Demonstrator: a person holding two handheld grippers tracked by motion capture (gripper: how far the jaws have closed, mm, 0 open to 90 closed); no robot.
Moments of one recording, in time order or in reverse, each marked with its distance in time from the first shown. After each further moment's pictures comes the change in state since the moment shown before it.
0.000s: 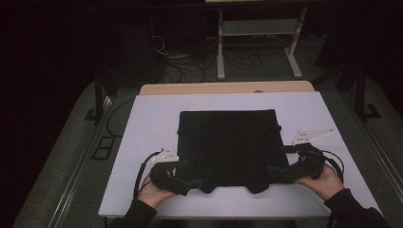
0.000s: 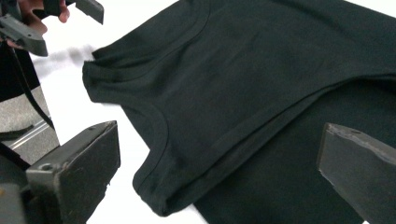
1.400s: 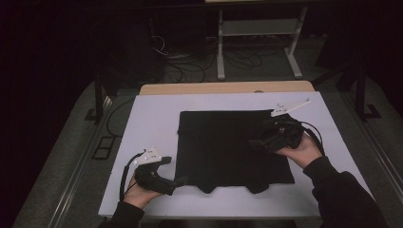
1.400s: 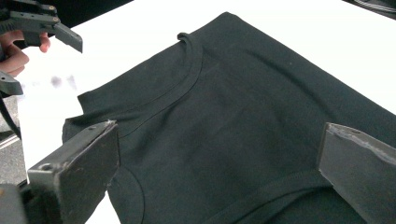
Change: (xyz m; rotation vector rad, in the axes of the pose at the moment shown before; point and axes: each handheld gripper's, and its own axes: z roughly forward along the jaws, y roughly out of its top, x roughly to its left) left arm 0.017 -0.017 -0.030 -0.057 0.099 -0.013; right arm -0.011 0.078 0.031 -0.008 0.000 -0.089
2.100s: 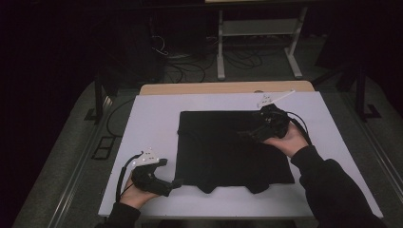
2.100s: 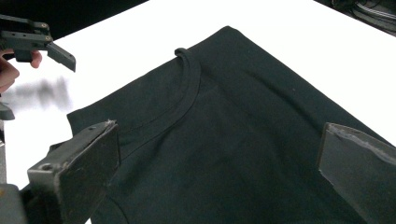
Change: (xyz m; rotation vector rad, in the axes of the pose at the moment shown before) left arm 0.008 -0.009 -0.003 0.051 0.021 0.003; right arm -0.005 0.030 0.028 0.007 0.008 -0.031
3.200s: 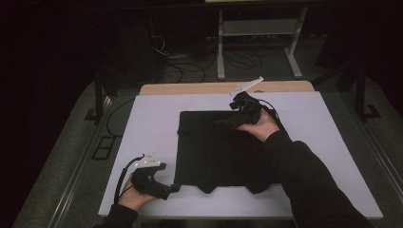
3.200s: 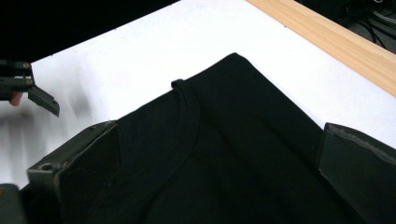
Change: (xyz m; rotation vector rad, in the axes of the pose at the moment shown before) left arm 0.005 -0.010 0.005 0.085 -0.008 0.017; right arm -0.006 0.049 0.062 0.008 0.027 -0.032
